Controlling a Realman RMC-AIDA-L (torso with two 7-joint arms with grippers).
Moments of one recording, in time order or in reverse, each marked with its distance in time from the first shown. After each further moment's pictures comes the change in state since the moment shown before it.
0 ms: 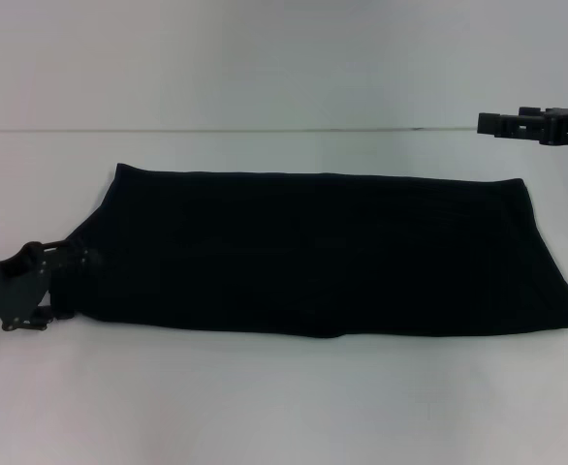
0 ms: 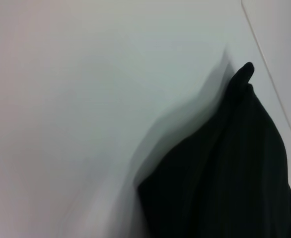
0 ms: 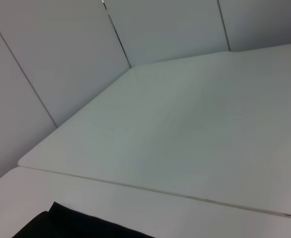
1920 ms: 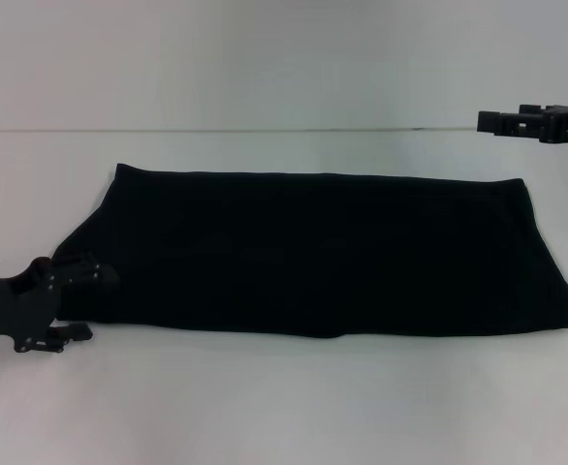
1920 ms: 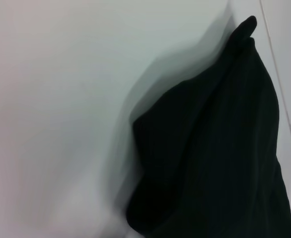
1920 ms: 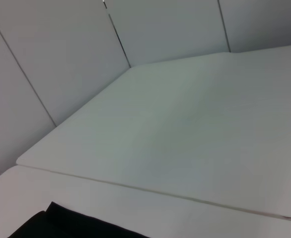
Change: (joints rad) left arm 0.024 -0.006 0.003 0.012 -0.017 0.116 -0.060; right arm 0.004 -0.002 -0.006 0.000 0.000 0.008 -0.003
